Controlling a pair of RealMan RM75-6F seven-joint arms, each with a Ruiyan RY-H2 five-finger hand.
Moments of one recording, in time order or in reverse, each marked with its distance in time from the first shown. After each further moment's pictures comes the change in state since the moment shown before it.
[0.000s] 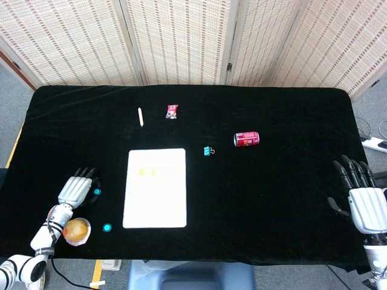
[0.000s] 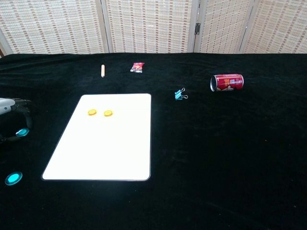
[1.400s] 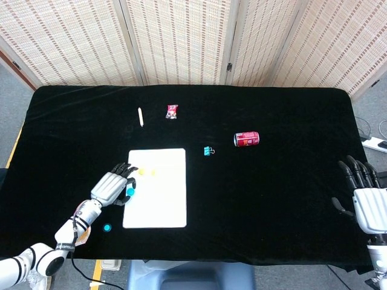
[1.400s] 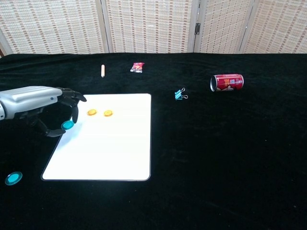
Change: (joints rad) left arm -0.113 0.007 -0.048 -0.202 0.117 -0.032 0.049; right arm -0.008 -0.006 0.001 0.031 0.024 -0.003 0.028
